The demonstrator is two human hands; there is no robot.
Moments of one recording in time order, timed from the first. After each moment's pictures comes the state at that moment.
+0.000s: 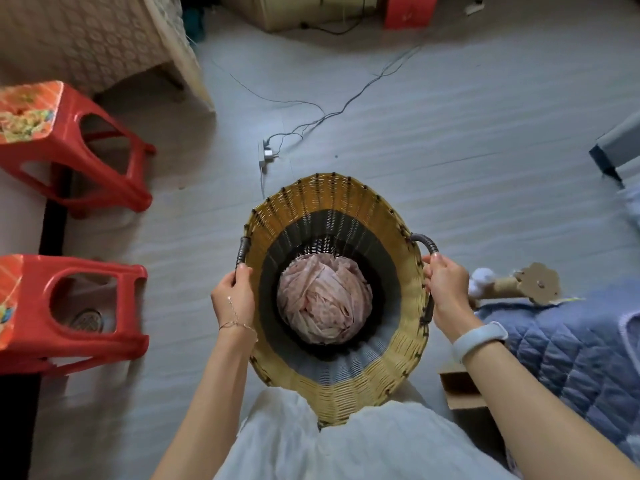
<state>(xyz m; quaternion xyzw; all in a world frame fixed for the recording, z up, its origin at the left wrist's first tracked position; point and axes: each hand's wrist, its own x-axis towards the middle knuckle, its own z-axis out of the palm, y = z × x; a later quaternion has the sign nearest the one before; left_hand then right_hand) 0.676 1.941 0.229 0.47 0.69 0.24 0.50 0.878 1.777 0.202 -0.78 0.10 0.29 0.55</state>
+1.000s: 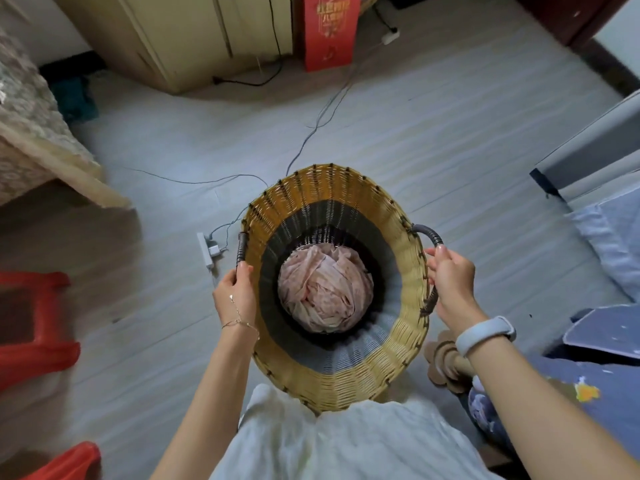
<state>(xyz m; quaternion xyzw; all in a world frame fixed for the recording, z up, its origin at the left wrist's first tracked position) 1.033 2.250 0.228 0.55 0.61 0.16 0.55 1.186 2.038 0.224 -0.78 0.19 0.17 0.57</state>
